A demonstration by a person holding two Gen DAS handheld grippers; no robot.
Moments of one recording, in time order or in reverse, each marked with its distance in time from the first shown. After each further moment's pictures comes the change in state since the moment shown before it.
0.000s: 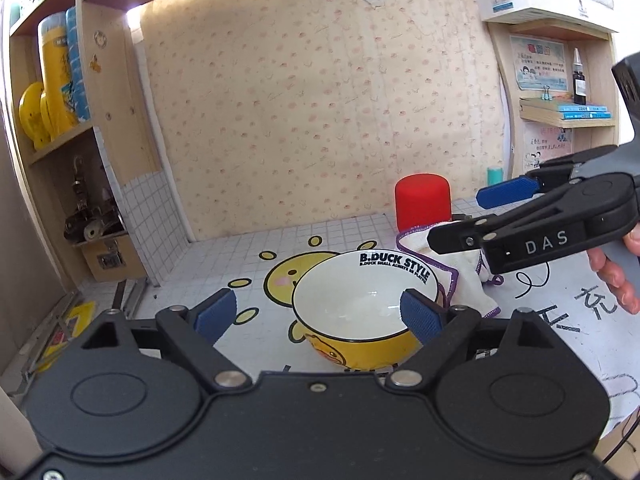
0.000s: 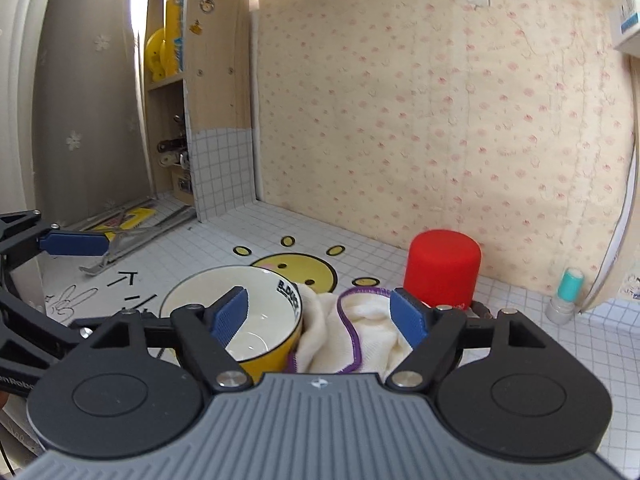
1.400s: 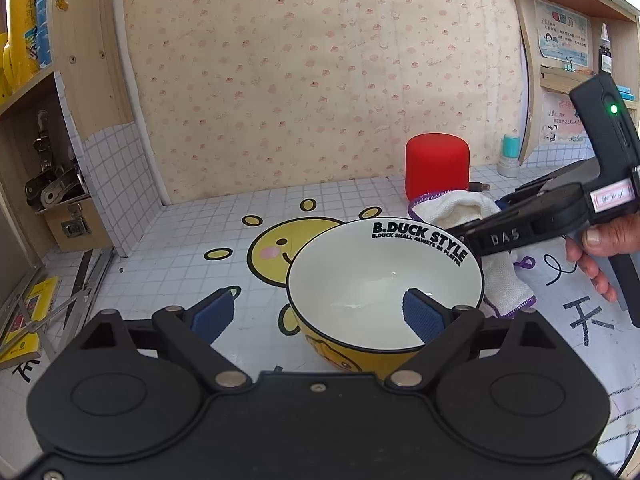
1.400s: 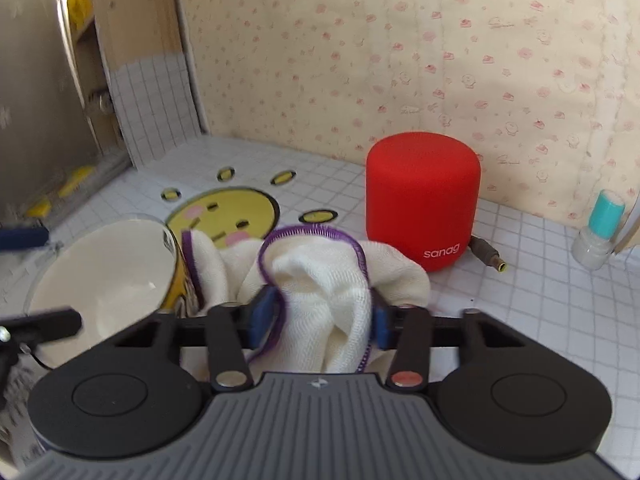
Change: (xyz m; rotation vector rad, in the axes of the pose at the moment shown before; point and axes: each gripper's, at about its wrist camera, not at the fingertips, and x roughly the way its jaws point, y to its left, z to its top) left arm 0.062 0.012 -0.004 -0.027 0.114 -0.054; right arm 0.093 -0.047 -0.014 0.089 0.218 -0.018
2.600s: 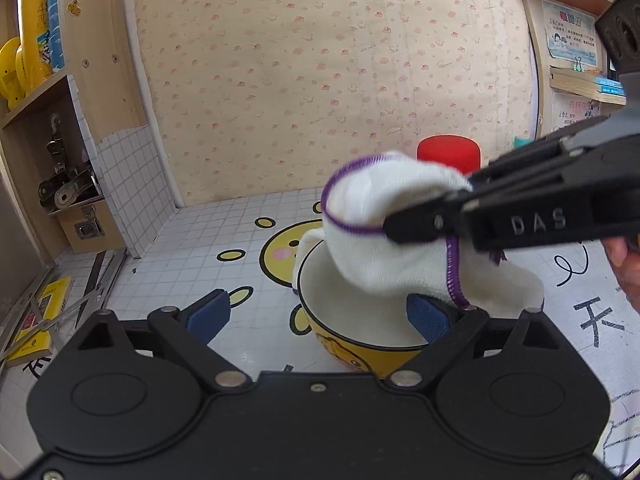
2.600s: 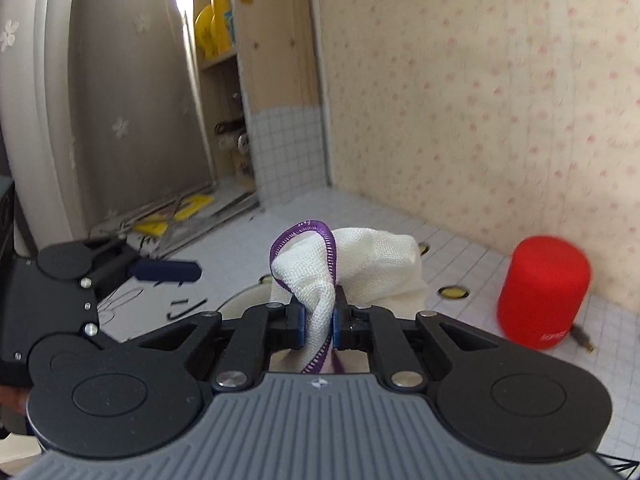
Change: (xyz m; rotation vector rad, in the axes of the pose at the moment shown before) left arm -0.005 -0.006 -0.001 0.013 -0.020 0.051; right arm -0.035 0.063 0.026 -0.134 -0.101 0.275
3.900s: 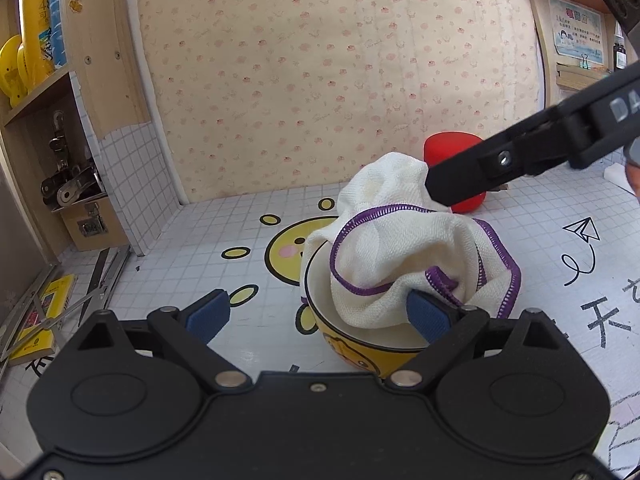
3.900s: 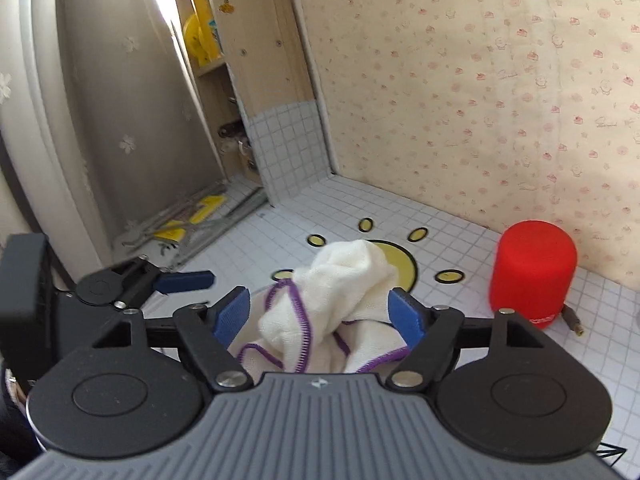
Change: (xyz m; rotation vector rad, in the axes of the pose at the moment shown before) left arm 0.004 0.002 -0.001 0.015 0.003 -0.003; right arm -0.031 -0.019 0.018 0.103 0.056 0.018
